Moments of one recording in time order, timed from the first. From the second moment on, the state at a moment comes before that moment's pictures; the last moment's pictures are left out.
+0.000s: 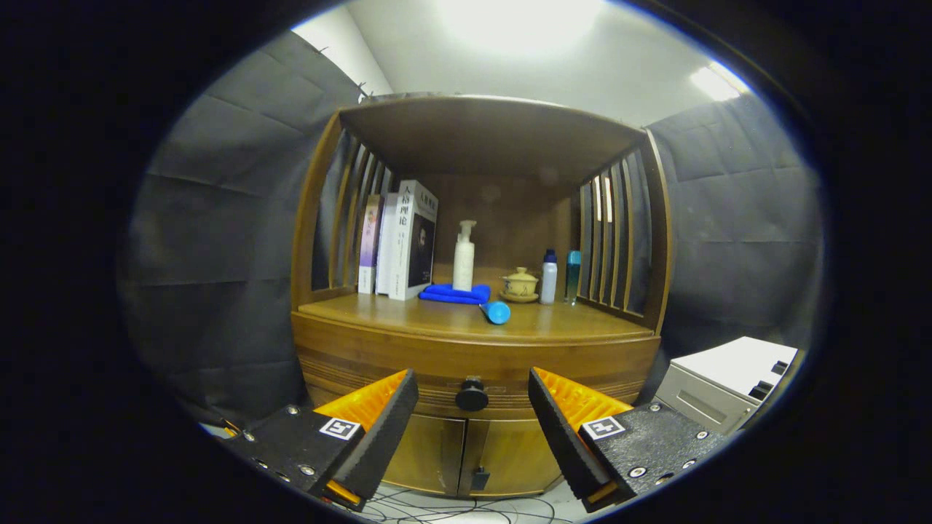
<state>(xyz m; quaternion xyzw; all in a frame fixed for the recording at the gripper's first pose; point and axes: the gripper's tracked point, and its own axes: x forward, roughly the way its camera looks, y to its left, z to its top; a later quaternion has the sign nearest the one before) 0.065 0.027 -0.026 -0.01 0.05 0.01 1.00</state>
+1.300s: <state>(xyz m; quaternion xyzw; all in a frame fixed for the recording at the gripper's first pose) -0.018 0.023 0.034 0.01 0.01 0.01 1.00</state>
